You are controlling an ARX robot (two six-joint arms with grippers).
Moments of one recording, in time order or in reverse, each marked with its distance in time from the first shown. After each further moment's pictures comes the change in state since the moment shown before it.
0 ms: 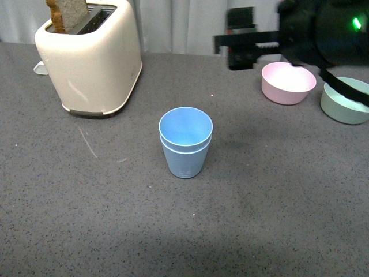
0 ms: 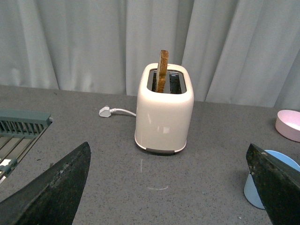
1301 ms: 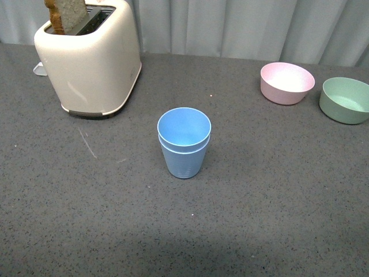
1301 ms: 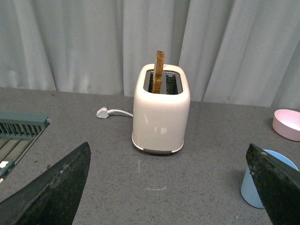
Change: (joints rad) left arm 0.000 0.000 0.000 -0.001 0.003 0.000; right arm -0.381 -1.138 -0.691 -0.233 -0.345 -0.047
